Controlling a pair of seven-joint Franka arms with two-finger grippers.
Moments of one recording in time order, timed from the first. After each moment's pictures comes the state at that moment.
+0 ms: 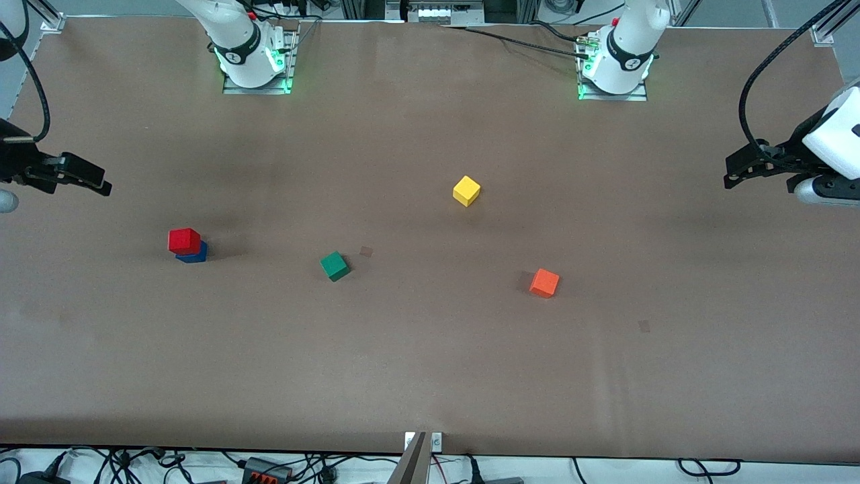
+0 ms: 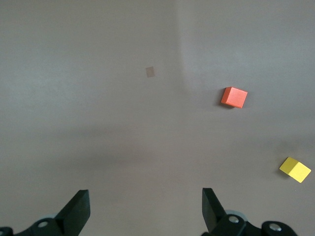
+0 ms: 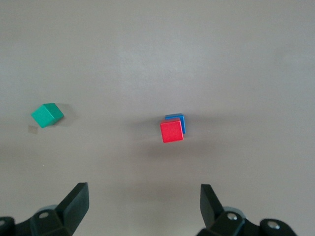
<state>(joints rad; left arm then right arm) -0.01 0.10 -0.03 -1.46 0.01 1.54 0.02 0.03 0.06 -0.09 -1.62 0.03 1.66 -0.02</state>
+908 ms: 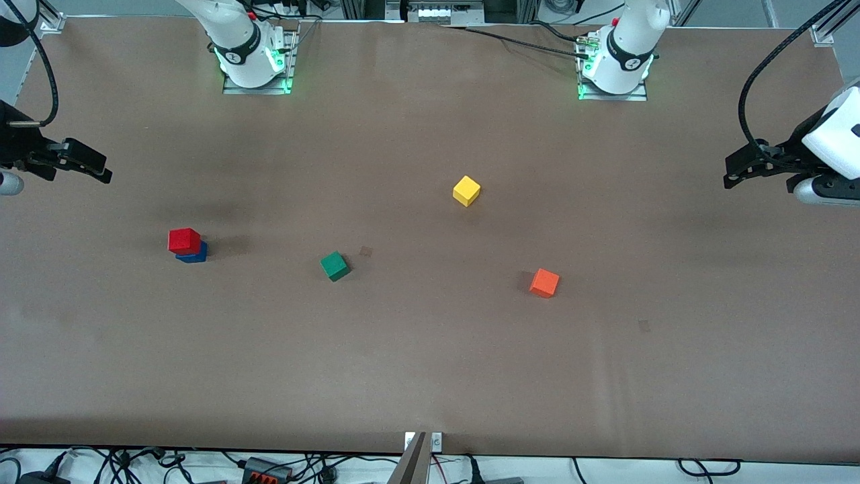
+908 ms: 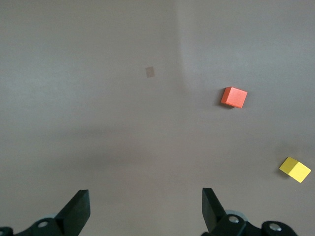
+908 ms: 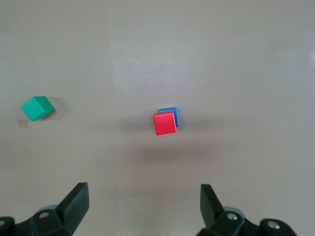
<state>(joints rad) -0.01 0.10 -0.03 -1.46 0.01 1.54 0.02 0.03 0.00 -0.09 -1.69 0.00 1.68 -0.02</state>
